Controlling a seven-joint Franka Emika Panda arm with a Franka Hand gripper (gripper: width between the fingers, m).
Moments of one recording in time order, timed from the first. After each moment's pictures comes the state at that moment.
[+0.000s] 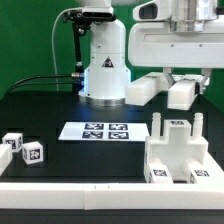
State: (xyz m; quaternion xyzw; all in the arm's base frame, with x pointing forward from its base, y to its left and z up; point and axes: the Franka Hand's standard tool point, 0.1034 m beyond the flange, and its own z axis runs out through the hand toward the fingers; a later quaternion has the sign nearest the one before) arm 0.521 0.116 0.142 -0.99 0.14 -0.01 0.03
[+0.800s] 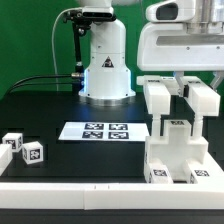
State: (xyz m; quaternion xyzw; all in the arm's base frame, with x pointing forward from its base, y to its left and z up) arm 0.540 0.121 0.138 -1.00 0.04 0.01 0.02
